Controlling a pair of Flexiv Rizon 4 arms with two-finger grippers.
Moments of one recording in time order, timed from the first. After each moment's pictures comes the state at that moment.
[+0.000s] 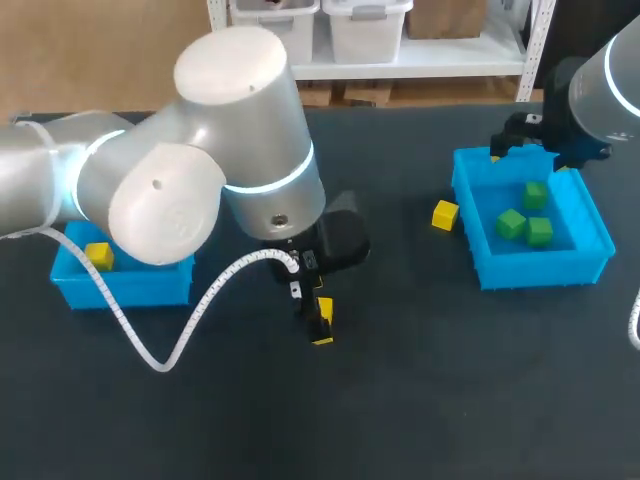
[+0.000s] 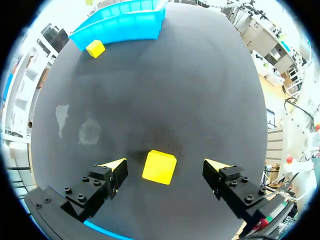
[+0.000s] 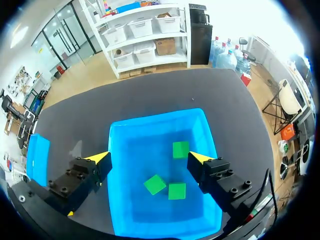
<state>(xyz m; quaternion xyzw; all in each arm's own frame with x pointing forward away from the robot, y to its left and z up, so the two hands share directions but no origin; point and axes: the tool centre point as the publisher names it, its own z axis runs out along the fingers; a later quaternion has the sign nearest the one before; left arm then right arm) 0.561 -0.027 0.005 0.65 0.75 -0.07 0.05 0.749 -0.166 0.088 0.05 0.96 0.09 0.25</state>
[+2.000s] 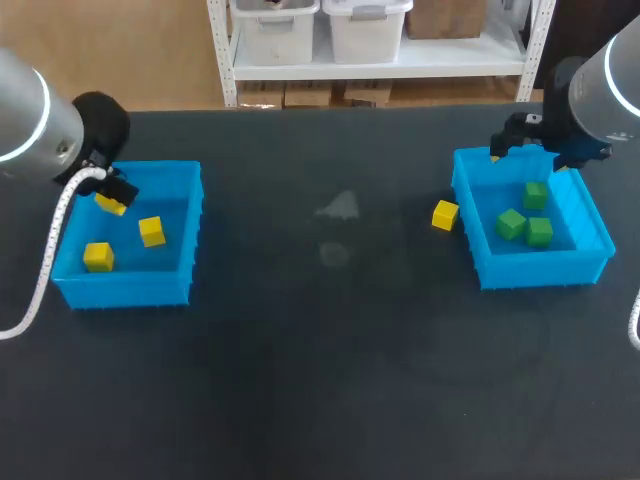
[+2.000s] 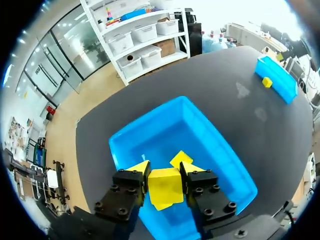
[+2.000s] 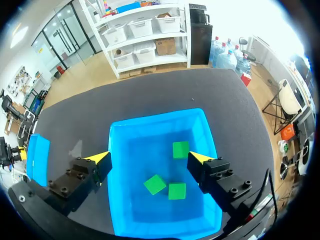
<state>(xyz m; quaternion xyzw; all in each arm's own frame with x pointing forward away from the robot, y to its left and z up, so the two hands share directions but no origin) 0.703 0.237 0.084 0.26 0.93 0.03 0.25 0.749 -0.166 0.088 0.05 0.96 0.09 0.25</state>
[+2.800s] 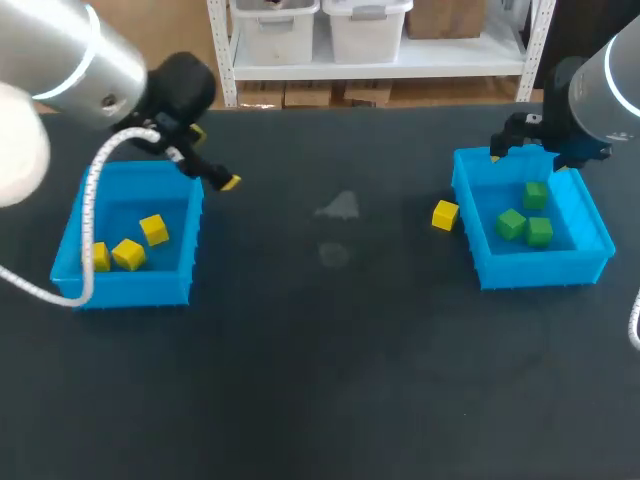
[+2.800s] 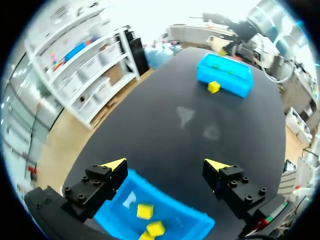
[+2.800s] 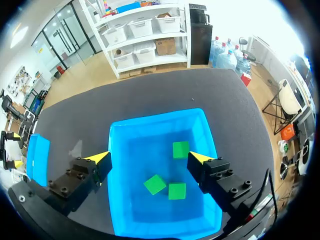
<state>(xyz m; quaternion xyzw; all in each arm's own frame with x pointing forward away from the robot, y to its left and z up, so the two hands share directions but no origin) 0.718 0.091 0.131 0.48 0.83 -0.07 0.27 0.749 -0.166 0.088 0.05 0.96 0.09 0.25</state>
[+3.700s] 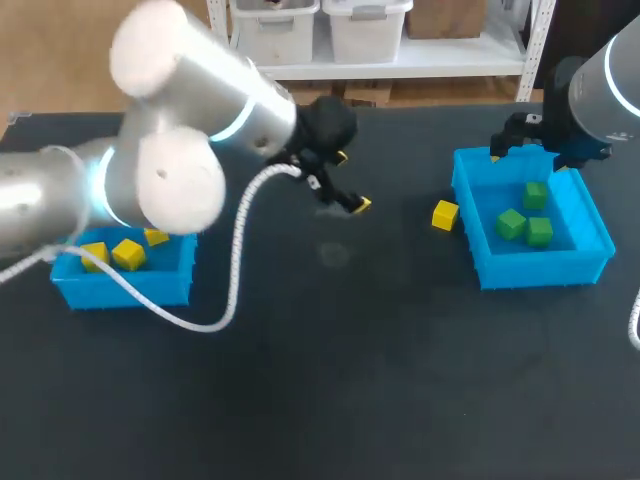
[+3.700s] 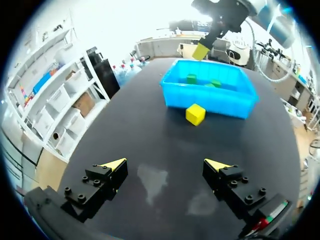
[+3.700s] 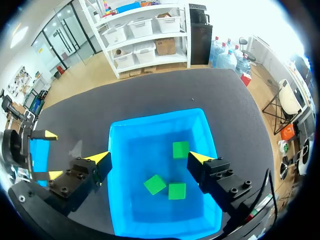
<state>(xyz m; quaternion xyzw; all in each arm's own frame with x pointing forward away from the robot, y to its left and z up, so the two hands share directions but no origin) 0.756 -0.088 0.047 0.55 0.76 -0.14 0.31 0.749 -0.166 0.088 0.05 0.96 0.09 0.25</state>
